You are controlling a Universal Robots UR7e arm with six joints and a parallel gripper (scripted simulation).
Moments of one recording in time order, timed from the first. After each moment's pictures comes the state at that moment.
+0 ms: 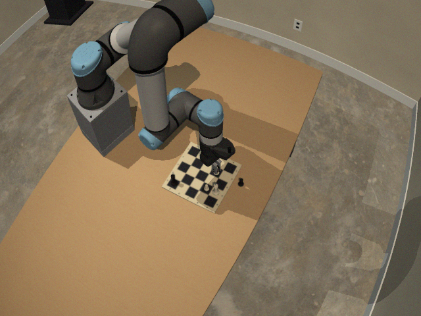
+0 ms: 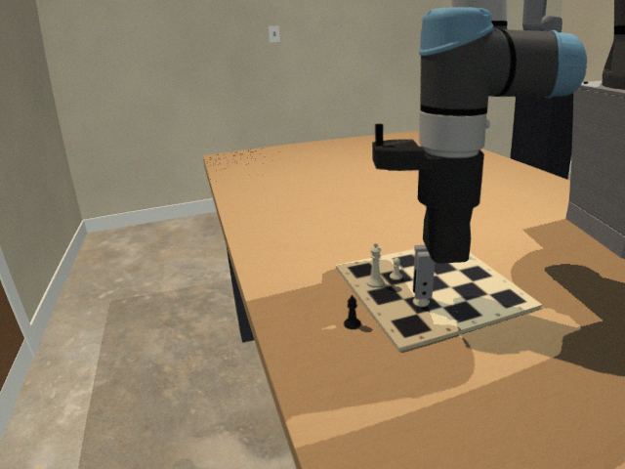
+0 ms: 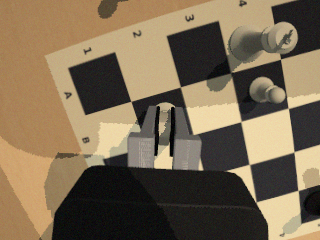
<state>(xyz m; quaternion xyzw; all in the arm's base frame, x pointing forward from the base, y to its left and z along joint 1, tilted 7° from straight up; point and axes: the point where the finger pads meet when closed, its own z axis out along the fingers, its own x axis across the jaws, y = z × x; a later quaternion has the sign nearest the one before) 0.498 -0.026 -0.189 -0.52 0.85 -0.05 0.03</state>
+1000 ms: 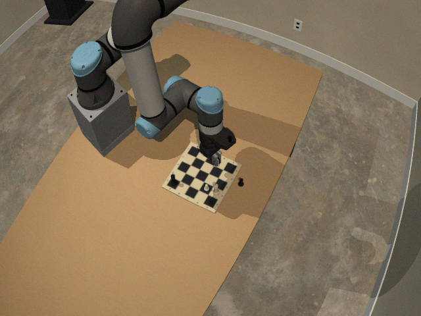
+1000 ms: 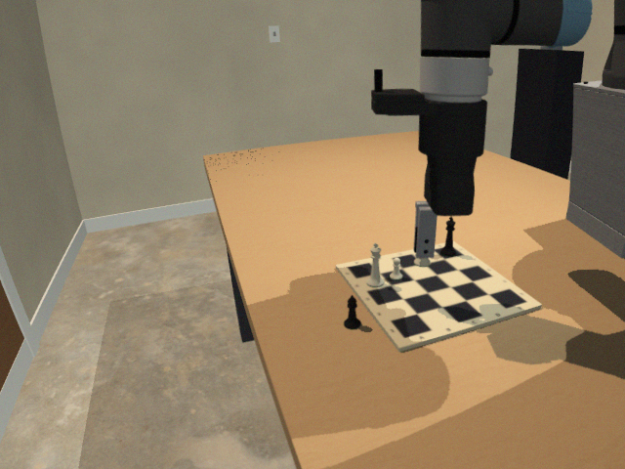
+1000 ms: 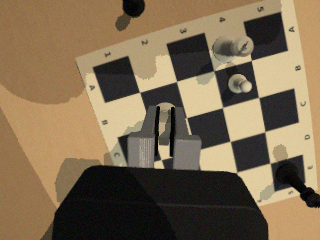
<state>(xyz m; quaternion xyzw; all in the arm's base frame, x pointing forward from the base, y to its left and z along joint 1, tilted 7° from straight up) 0.493 -0.024 -0.129 -0.52 0.85 -0.05 0.04</state>
